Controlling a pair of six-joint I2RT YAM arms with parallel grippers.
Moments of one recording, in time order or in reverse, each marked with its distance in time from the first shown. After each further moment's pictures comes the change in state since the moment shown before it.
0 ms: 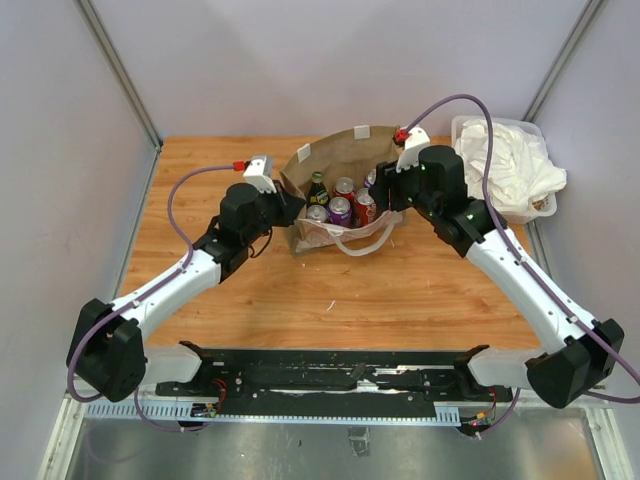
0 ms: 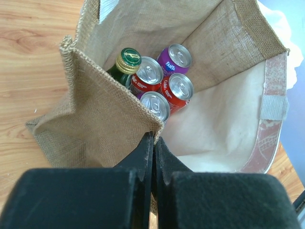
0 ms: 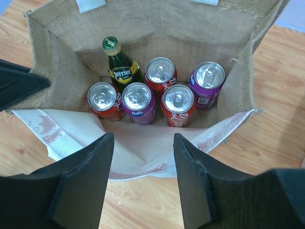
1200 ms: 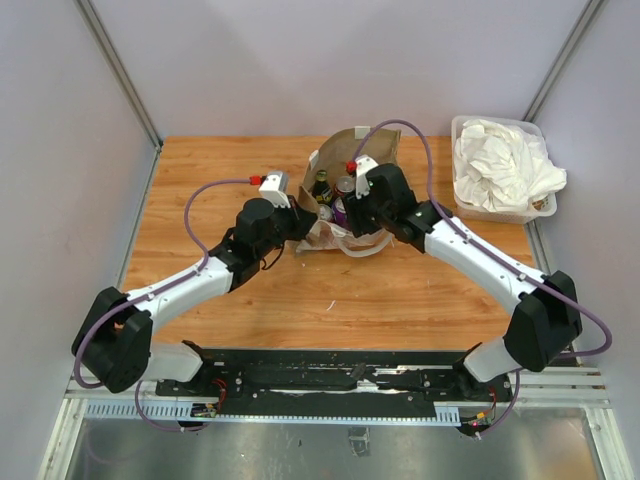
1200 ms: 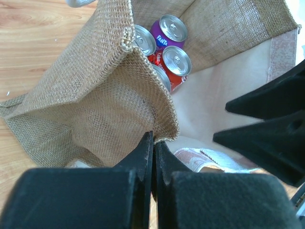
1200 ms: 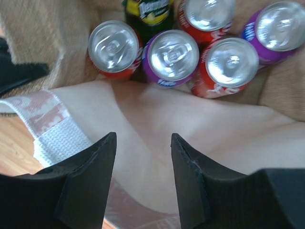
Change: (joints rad) left arm -0.093 0.043 -0.104 0.121 -0.054 -0.010; right arm 0.114 0.213 -0.045 -0.010 0.029 -0.039
